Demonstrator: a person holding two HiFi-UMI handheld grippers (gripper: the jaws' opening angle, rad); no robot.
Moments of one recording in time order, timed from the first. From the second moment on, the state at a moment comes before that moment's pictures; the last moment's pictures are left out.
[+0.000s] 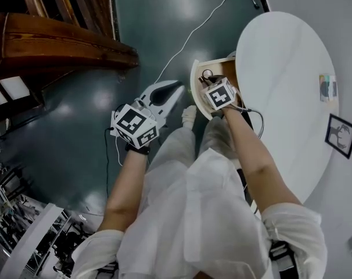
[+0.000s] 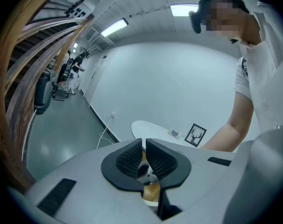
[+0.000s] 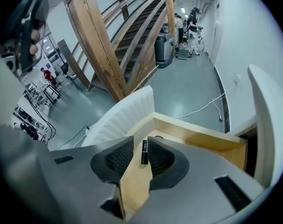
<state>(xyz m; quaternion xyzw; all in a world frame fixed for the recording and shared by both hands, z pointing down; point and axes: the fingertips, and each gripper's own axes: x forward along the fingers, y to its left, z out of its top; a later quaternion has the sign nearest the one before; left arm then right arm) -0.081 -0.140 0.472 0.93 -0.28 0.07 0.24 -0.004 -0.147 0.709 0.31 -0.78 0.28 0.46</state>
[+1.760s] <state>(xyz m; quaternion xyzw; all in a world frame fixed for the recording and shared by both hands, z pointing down) -0.143 -0.173 0.229 0.94 -0.33 -0.08 0.02 0.195 -0.066 0.206 0.66 -0.74 -0.04 -0.07</state>
